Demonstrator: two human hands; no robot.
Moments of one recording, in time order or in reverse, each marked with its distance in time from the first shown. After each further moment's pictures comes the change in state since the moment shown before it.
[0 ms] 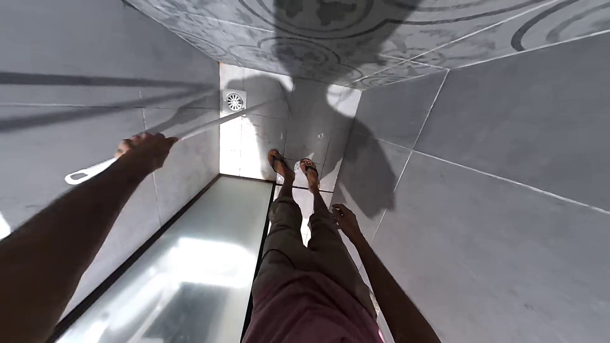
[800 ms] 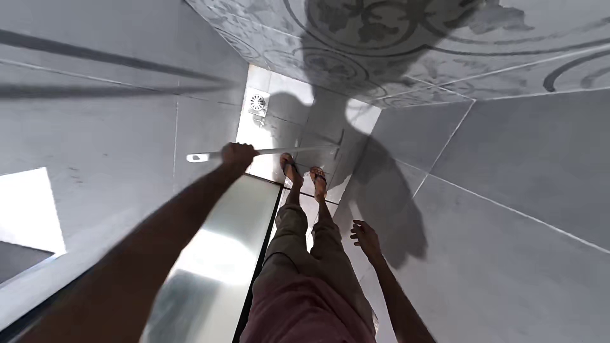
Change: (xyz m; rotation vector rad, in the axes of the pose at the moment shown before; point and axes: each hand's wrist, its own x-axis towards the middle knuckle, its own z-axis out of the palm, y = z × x) left_hand -0.021 0.129 0.038 -0.098 0.113 0.294; right_hand -0.019 0.015 -0.038 0.051 0.065 0.046
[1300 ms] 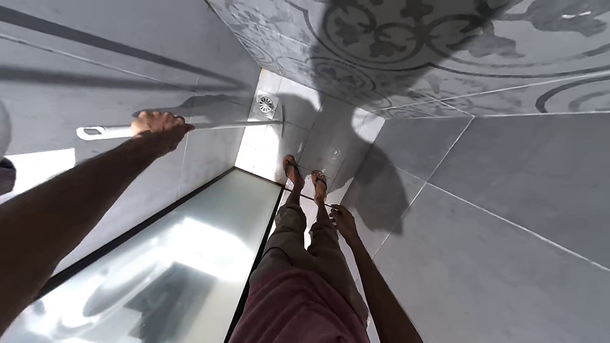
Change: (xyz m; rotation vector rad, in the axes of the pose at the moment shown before) left_hand -0.084 -0.151 -0.077 0.201 -0.037 -0.306; right_hand 0.018 -0.072 0.051 -0.036 -0.115 -0.162
